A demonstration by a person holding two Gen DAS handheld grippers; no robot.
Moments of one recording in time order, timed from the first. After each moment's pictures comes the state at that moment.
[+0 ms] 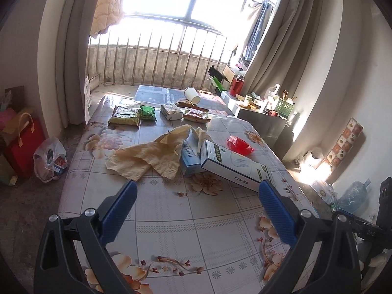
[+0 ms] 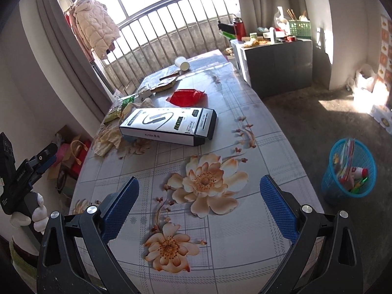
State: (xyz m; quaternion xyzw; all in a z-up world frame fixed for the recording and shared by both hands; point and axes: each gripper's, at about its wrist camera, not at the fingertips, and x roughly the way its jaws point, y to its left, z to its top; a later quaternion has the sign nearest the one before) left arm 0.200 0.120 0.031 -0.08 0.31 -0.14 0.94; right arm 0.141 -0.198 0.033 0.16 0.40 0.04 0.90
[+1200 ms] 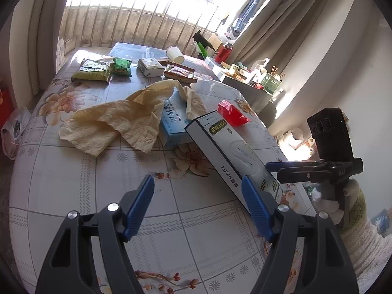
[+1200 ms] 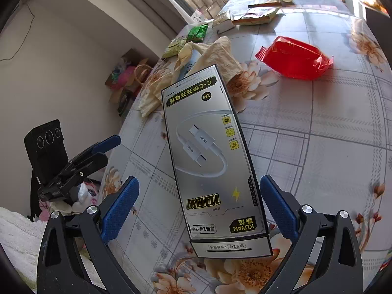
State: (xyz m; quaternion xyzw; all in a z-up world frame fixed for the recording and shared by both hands) left arm 0.257 0.105 -0.034 -0.12 0.41 -0.22 0.88; right arm 0.306 -0.145 -0.019 0.12 0.56 0.34 0.75
